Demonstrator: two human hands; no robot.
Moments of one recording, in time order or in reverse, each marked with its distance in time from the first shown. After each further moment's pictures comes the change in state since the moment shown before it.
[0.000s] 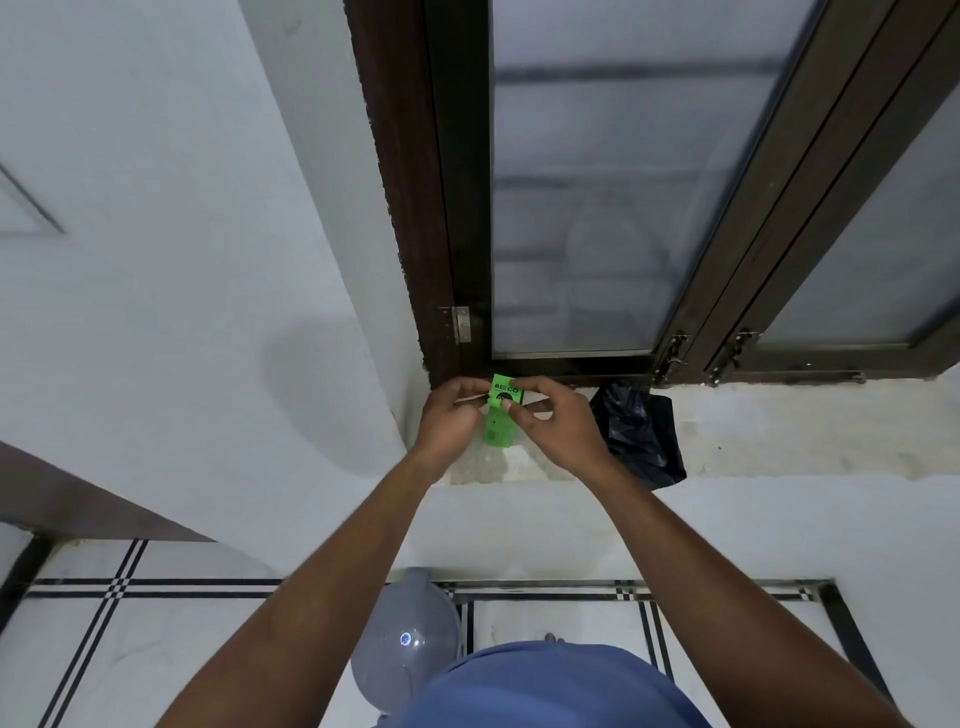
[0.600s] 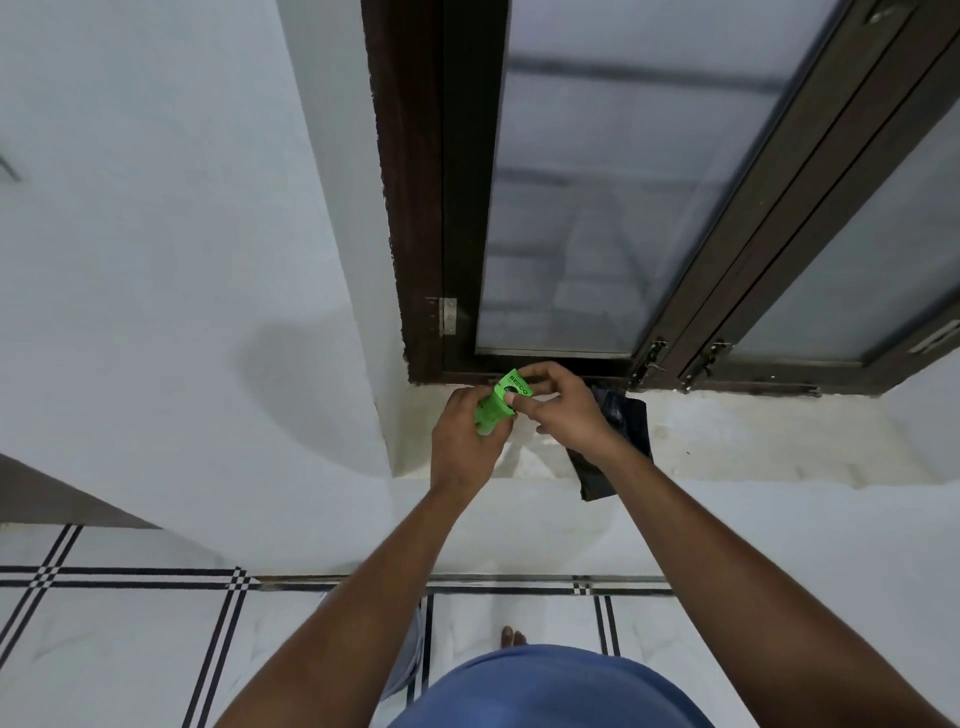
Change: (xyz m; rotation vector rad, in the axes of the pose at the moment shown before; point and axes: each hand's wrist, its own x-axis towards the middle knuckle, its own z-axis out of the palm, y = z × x) left_hand -0.025 -0.033 0.054 0.260 0.209 0.370; right_hand 0.017 -0.002 -0.033 0.034 -0.085 0.175
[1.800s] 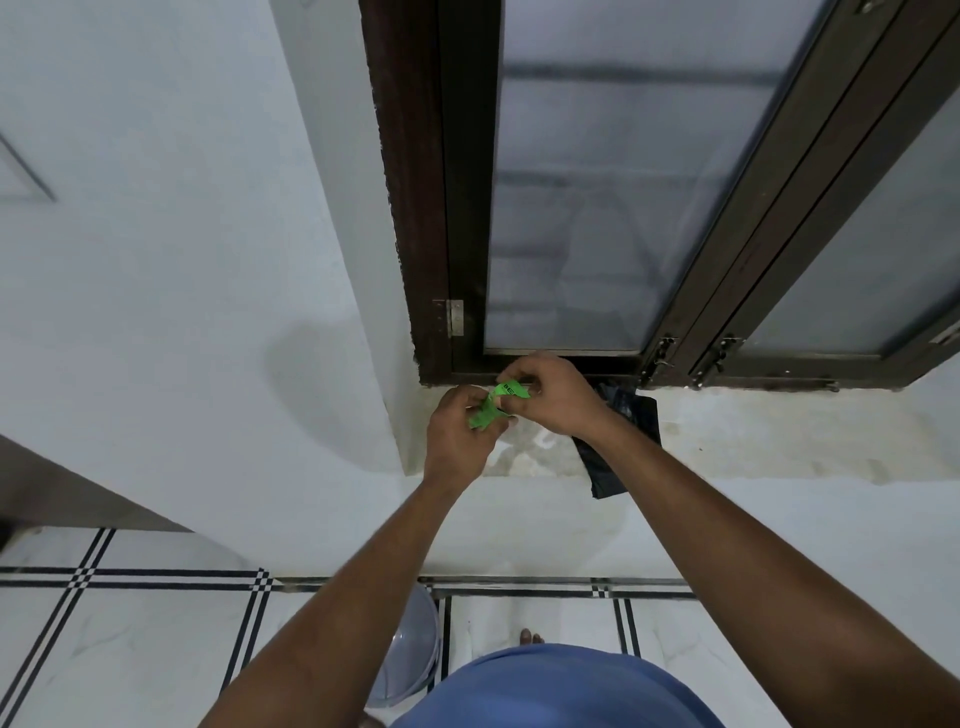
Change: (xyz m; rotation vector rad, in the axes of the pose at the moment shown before) left_hand 0.008 0.001 -0.021 -0.045 -0.077 -0.136; right_hand 0.021 -0.016 0.003 -0.413 -0.127 -0.318
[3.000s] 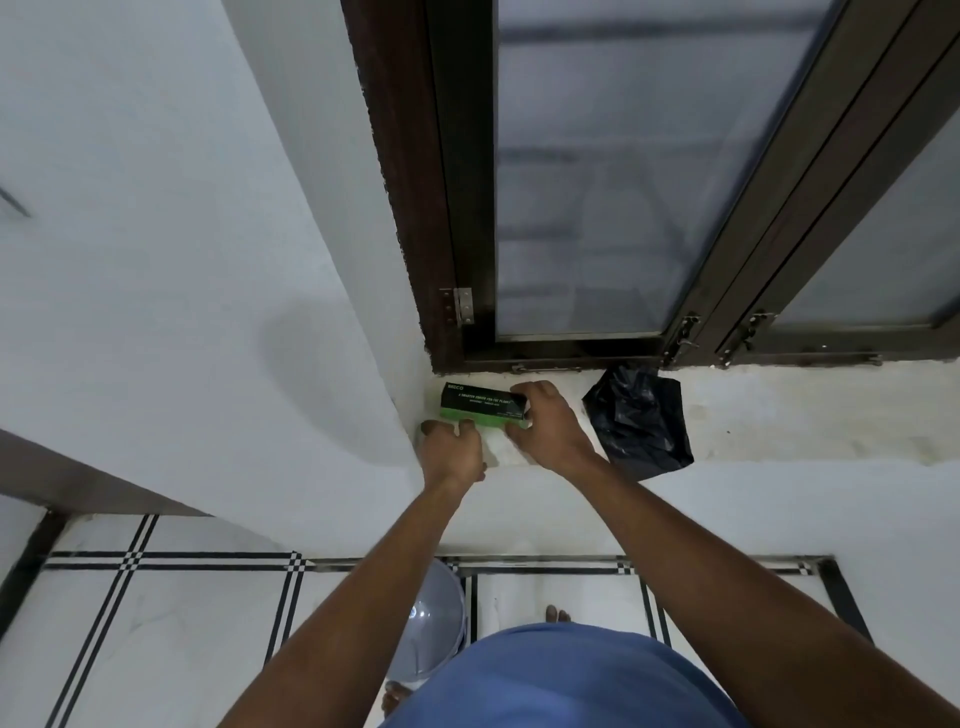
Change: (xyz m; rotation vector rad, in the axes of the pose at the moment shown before) left_hand -0.007 -0.021 -0.012 -0.072 0.062 -0.594; right_hand -0.019 0.027 0.088 0.047 0.030 0.179
